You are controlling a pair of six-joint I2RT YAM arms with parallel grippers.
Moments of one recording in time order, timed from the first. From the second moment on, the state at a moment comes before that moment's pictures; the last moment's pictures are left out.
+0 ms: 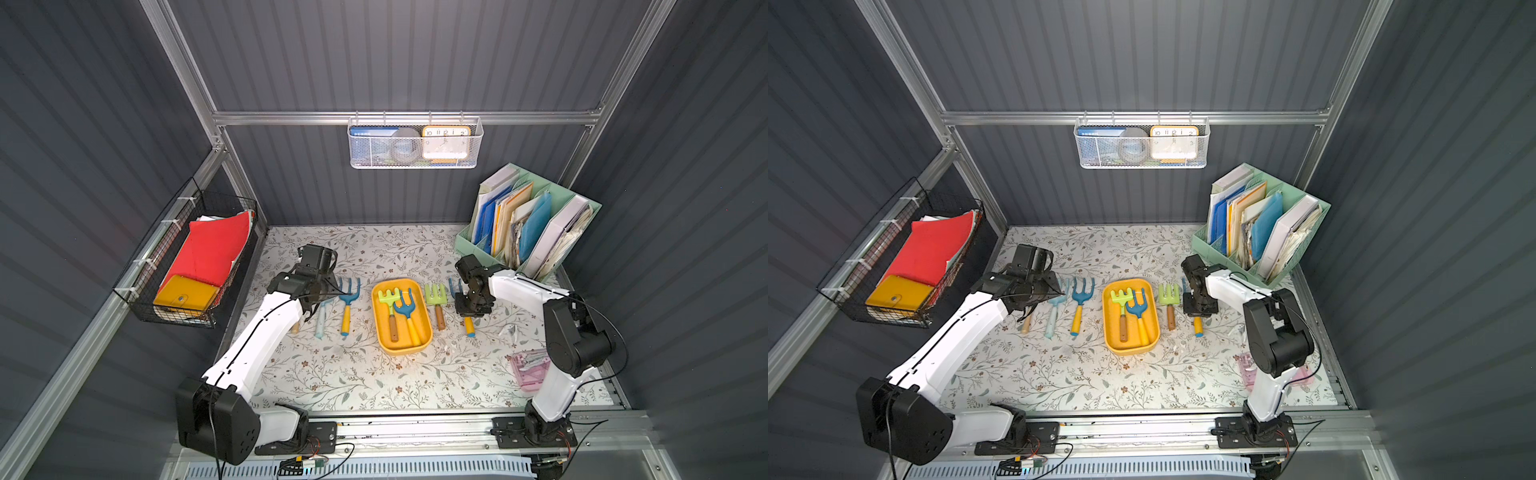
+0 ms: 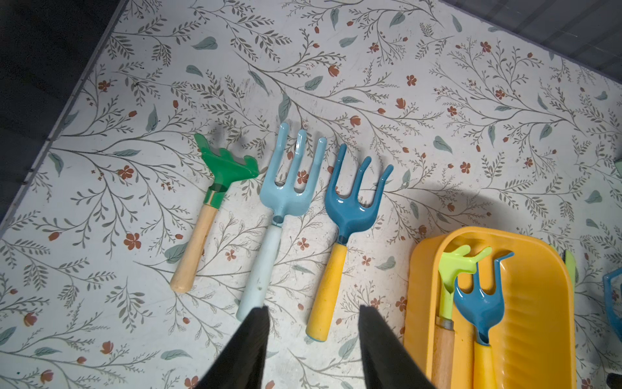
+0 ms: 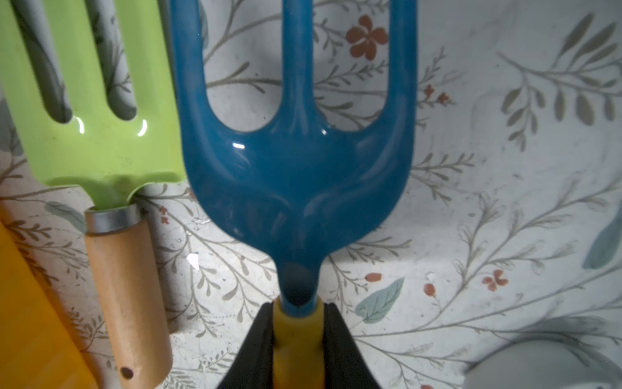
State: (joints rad) left arm -0.25 1.32 1.18 -0.82 -0.24 -0.56; right arm 0.36 1.80 1.18 -0.78 0.02 0.38
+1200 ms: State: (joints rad) left arm -0.25 1.31 1.17 -0.82 -0.25 -0.56; right arm 0.36 1.83 1.14 -0.74 0.00 0.39
